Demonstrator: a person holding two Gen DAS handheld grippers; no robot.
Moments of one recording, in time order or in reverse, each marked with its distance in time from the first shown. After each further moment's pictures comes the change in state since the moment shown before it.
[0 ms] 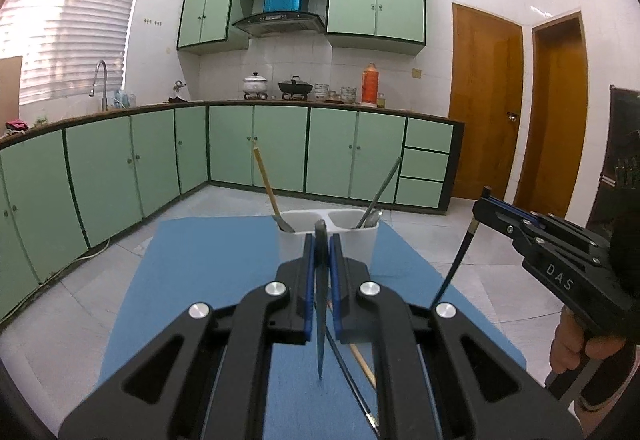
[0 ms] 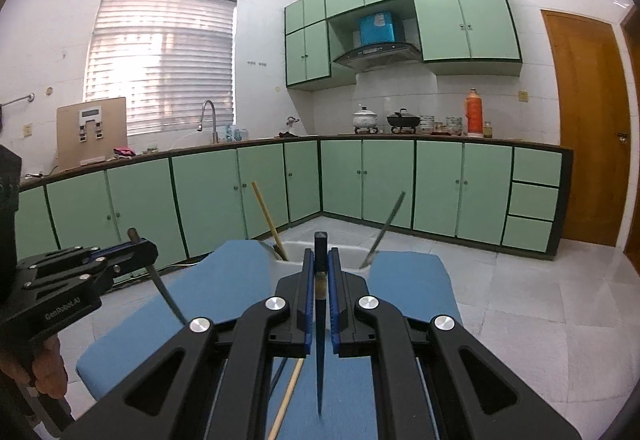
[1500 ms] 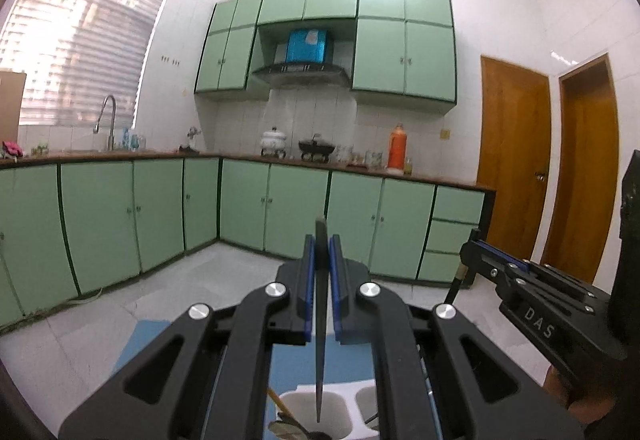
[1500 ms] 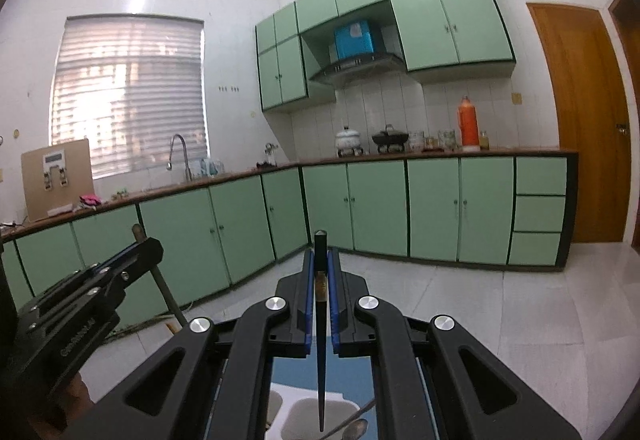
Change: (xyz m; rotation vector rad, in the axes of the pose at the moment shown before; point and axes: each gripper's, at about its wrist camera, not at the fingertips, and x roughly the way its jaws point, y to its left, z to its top) left arm 0.165 0.006 0.121 -0.055 -0.193 0.075; right arm 0.171 -0.049 0.103 0.094 -0.057 -0.048
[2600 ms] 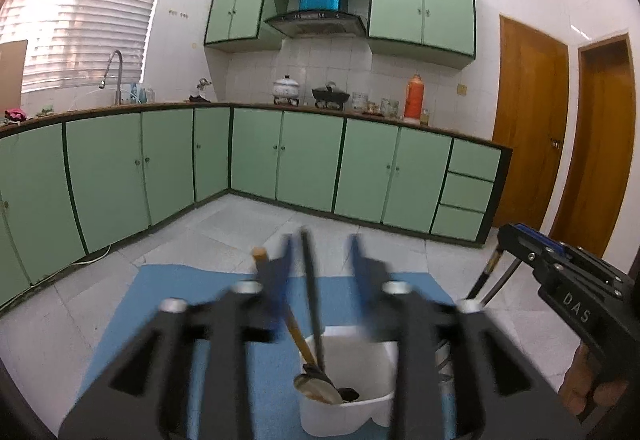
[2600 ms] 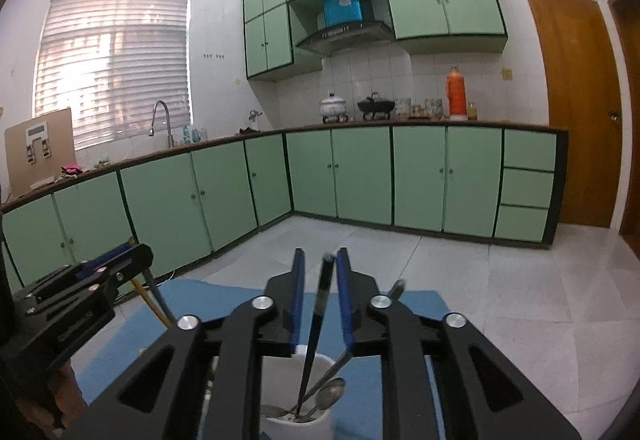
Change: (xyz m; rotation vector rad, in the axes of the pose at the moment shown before) left arm 0.018 0.039 -0.047 -0.020 0.143 0.038; right arm 0.019 -0.010 -0.050 -0.017 0.084 -0.066
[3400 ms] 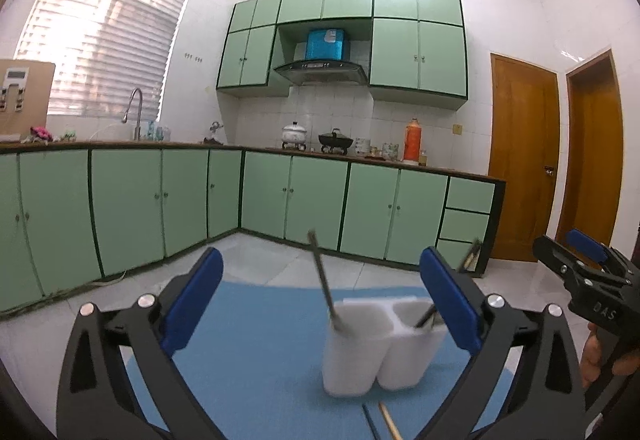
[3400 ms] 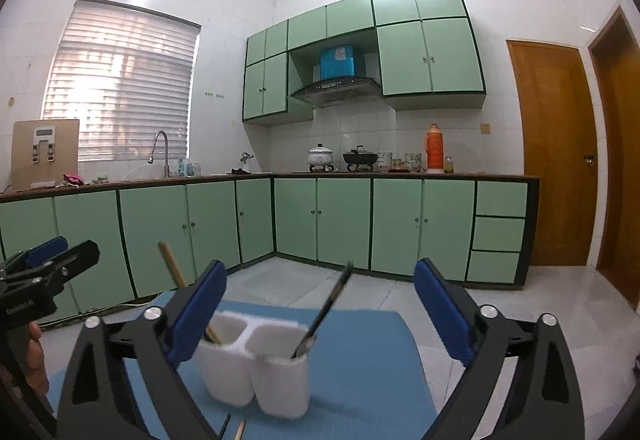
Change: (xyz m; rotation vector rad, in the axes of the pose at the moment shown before) left arm -0.121 0.016 -0.034 0.005 -0.146 0.015; right arm -0.122 0.008 -0.035 -0.058 -0.178 -0.064
